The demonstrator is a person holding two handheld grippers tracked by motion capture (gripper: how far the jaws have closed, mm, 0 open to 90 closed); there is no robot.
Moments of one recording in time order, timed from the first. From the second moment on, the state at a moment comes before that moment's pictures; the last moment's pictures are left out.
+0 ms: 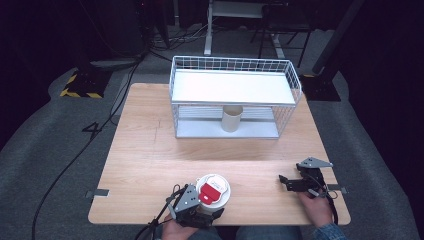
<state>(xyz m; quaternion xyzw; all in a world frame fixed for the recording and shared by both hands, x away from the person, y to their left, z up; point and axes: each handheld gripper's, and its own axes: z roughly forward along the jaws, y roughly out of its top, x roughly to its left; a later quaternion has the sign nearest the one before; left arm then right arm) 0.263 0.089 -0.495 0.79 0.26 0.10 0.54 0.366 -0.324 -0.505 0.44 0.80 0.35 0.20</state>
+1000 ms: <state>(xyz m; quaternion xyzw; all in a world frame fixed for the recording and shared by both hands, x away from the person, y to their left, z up) 0.263 0.087 -0.487 0.80 0.25 0.11 0.53 0.365 -0.324 -0.505 0.45 0.80 0.35 0.20</state>
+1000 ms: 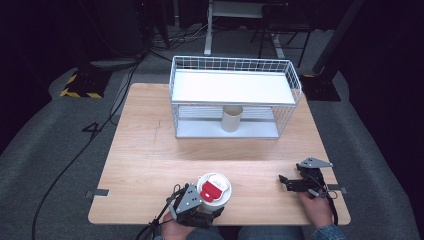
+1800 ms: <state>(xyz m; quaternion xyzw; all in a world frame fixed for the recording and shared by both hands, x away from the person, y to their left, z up) 0.276 0.102 -0.443 0.79 0.25 0.11 0.55 0.365 -0.322 -0.505 0.45 0.80 0.34 0.20</state>
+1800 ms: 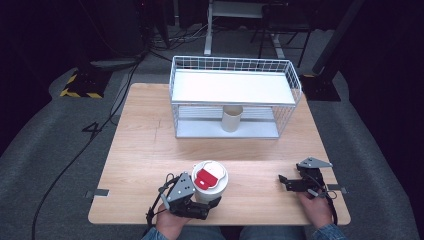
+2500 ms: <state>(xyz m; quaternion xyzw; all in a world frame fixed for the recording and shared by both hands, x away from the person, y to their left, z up) 0.293 0.109 -0.400 0.77 0.25 0.11 0.58 0.368 -0.320 -0.506 0.46 0.80 0.34 0.20</state>
